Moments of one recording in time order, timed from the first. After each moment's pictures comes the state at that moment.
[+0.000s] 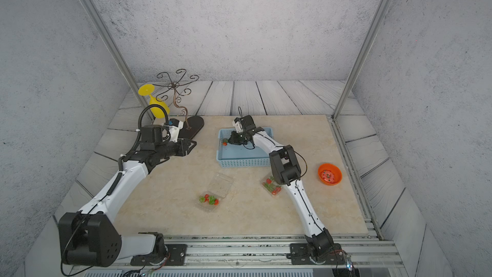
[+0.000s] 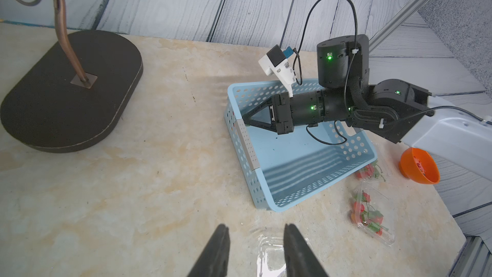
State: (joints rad) left arm -0.09 1.32 1.03 -0.35 0.50 -0.13; right arm 0.50 2.65 2.27 -0.42 -0.55 0.44
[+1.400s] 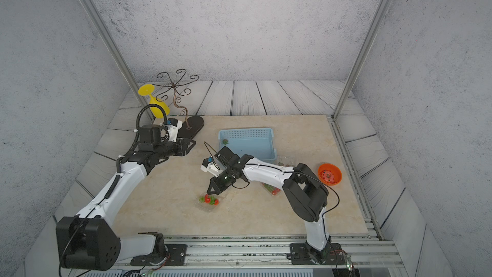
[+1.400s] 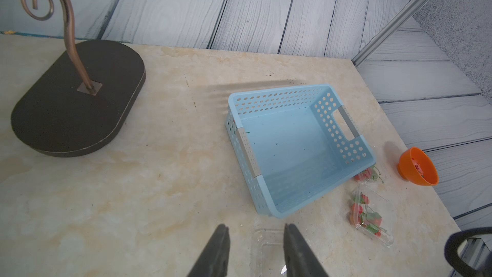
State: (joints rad) left arm -0.09 1.29 1.03 -0.35 0.49 -0.13; right arm 0.93 1.92 1.40 -0.51 -0.67 0.21
